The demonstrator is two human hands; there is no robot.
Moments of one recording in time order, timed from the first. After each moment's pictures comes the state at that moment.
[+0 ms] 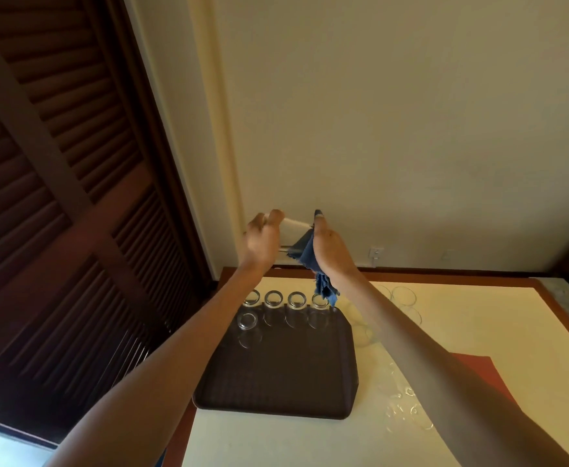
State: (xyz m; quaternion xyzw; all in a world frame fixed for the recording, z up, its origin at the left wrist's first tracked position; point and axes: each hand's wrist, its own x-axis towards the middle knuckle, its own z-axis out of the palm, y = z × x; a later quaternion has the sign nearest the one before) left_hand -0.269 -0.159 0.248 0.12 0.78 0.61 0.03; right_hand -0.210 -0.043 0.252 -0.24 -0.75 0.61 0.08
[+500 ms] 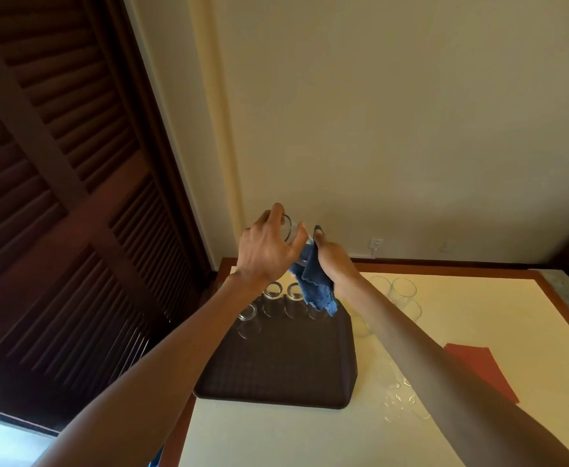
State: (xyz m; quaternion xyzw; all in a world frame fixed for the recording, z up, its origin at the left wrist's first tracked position) left_hand -0.263 -0.162 0.221 0.28 0.88 0.32 -0.22; right_hand -0.215 -0.032 0.208 -0.31 -0.72 0.63 -0.01
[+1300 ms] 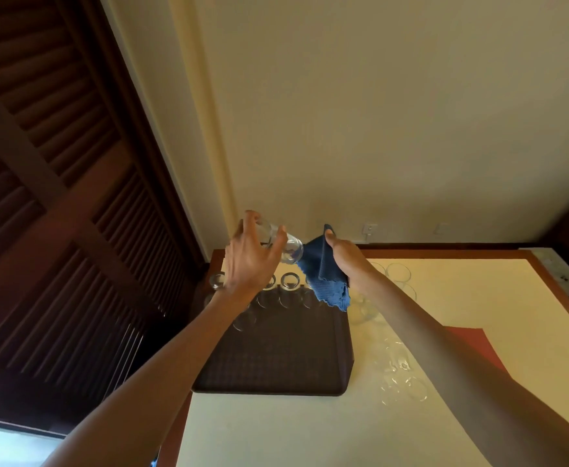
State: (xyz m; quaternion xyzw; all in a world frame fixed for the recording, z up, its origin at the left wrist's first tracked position) left_hand -0.262 -0.171 0.186 0.20 0.88 0.40 -0.15; right_hand -0.209 0.012 0.179 -0.34 -0.69 0.63 -0.04
